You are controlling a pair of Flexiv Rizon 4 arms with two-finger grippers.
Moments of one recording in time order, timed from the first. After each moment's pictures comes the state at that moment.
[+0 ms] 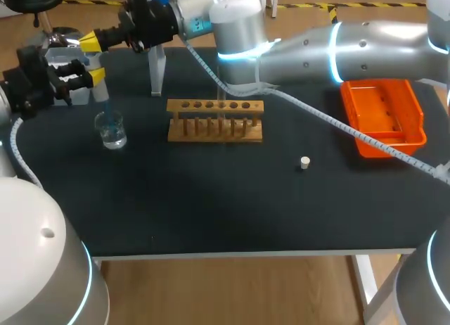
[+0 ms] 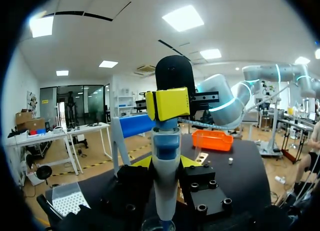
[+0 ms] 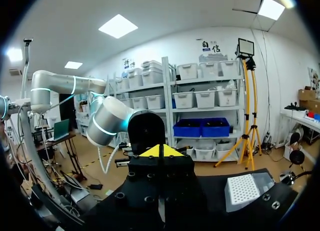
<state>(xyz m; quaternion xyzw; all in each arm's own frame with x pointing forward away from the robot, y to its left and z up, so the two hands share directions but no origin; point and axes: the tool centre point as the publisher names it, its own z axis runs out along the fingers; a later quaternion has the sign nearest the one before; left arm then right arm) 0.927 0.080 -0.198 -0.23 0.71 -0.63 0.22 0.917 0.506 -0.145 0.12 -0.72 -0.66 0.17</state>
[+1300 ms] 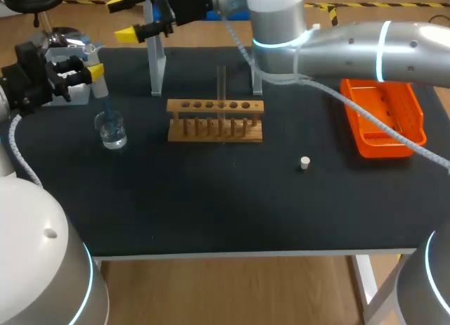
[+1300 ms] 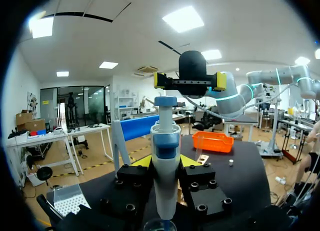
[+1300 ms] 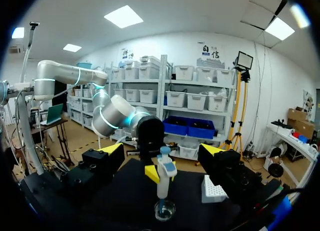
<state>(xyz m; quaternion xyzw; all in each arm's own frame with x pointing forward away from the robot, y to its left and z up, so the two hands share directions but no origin) 0.928 0.080 -0.190 -0.23 0.71 -0.63 0.22 0.934 0.427 -0.099 0.14 -0.74 -0.65 0.08</state>
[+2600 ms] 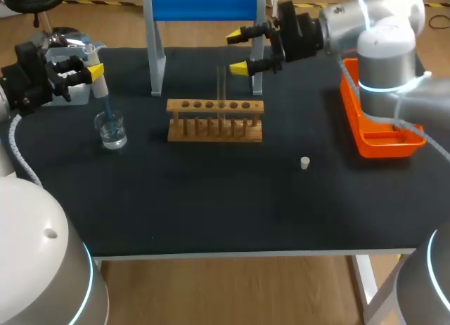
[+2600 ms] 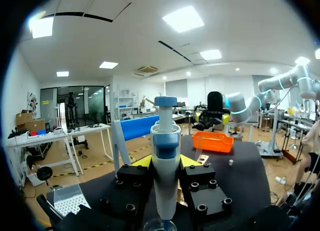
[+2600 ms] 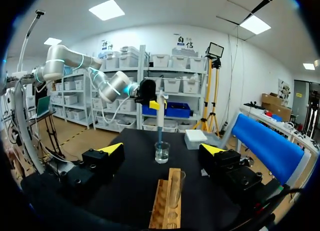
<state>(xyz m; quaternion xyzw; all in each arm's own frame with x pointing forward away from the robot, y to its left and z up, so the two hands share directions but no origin) 0.928 0.081 -0.190 -0.23 0.71 -0.63 0.22 0.949 0.212 -0.193 0.05 -0.78 -0.63 0.01</state>
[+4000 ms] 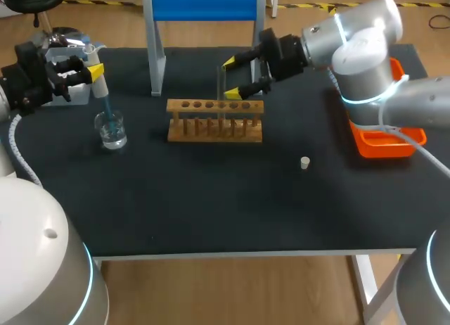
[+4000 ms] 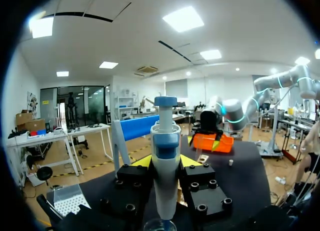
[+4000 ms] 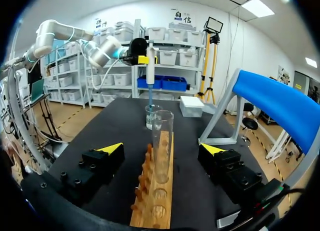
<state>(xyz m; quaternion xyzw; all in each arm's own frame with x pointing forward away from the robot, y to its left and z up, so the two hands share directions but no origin) 0.928 0.081 -0.190 -0.23 0.71 -0.63 0.22 0.978 0.221 -0.289 0.04 -0.84 -0.54 -0.01</state>
